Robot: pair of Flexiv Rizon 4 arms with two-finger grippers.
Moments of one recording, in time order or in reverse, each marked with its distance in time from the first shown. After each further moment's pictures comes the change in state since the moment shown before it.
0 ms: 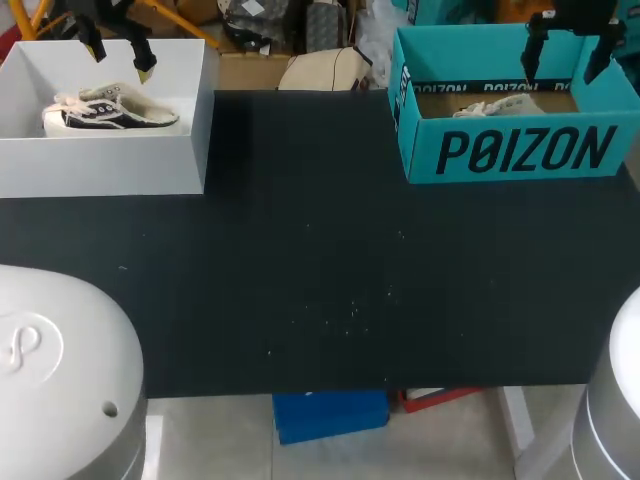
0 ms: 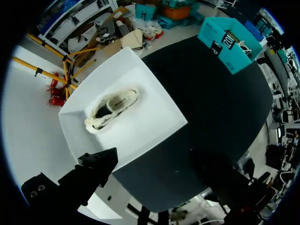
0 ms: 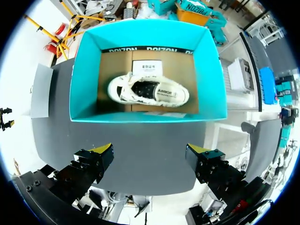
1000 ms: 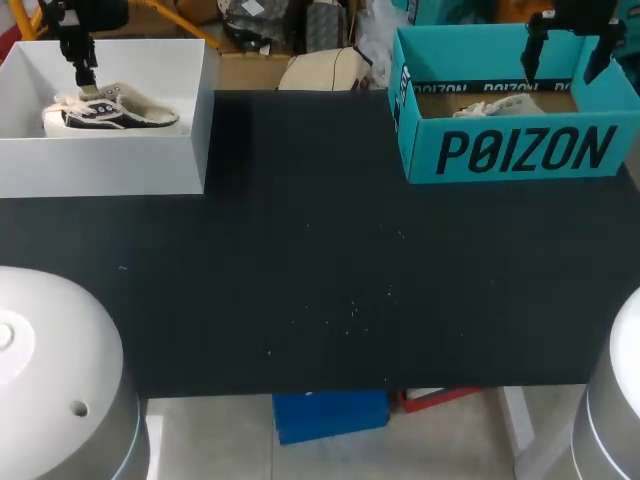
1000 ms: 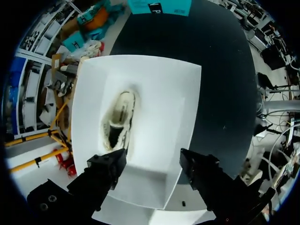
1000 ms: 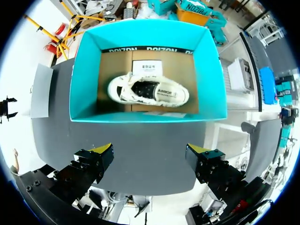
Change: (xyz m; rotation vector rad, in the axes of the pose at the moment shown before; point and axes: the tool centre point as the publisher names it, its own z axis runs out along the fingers) left arm -0.098 0.005 0.059 -0.037 -0.048 0.753; right arm 0.000 0.000 0.000 0.000 0.000 0.000
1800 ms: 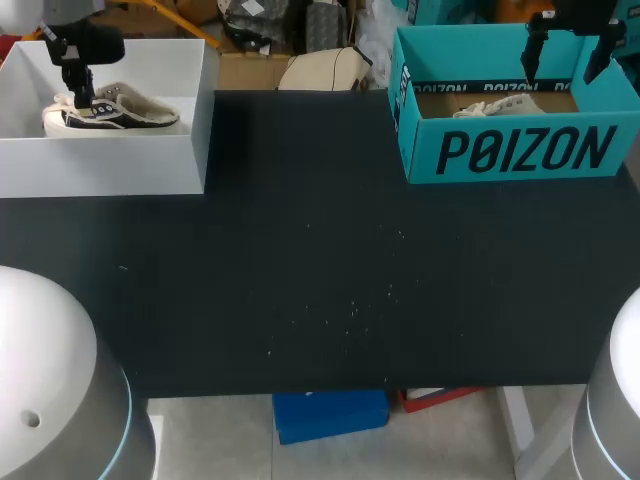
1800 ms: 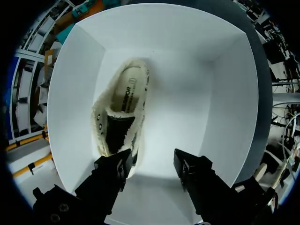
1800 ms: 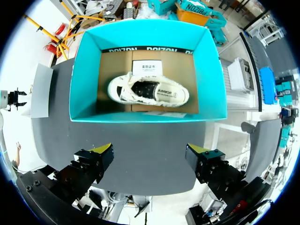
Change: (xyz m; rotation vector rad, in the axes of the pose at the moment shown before) left arm -0.046 0.027 0.104 -0.040 0.043 0.039; right arm 0.000 0.000 0.000 0.000 0.000 0.000
